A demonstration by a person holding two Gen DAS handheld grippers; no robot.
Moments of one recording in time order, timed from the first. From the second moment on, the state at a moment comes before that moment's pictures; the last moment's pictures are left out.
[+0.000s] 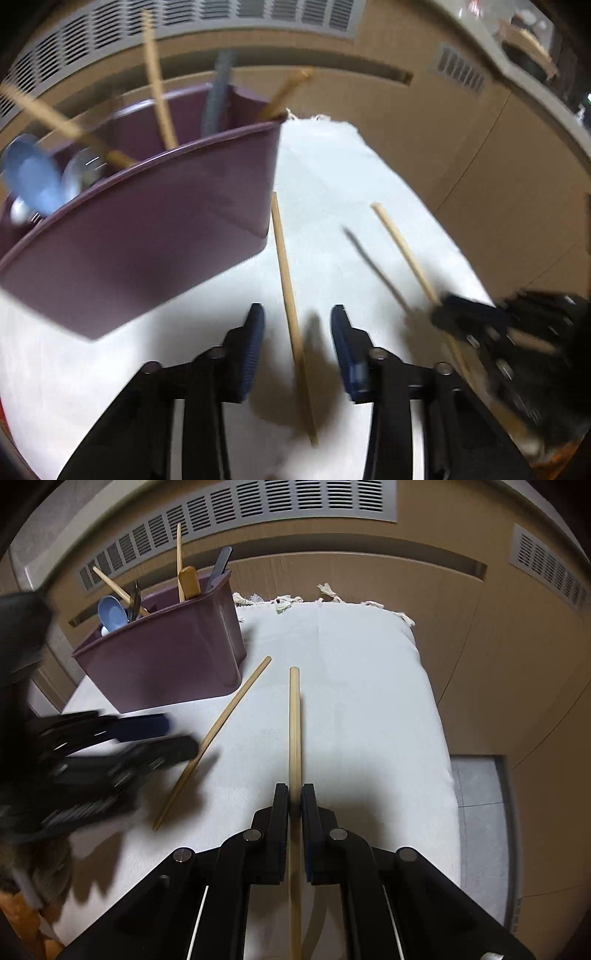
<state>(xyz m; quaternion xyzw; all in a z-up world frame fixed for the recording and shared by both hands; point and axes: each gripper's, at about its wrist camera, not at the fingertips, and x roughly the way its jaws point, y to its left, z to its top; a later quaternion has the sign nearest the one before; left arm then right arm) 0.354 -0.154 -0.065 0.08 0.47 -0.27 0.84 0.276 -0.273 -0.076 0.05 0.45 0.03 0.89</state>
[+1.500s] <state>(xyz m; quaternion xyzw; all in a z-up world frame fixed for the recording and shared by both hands) 0.213 -0.052 -0.075 0.06 0.50 -0.22 0.83 0.201 -0.241 -0.085 0.03 0.47 0.10 0.87</state>
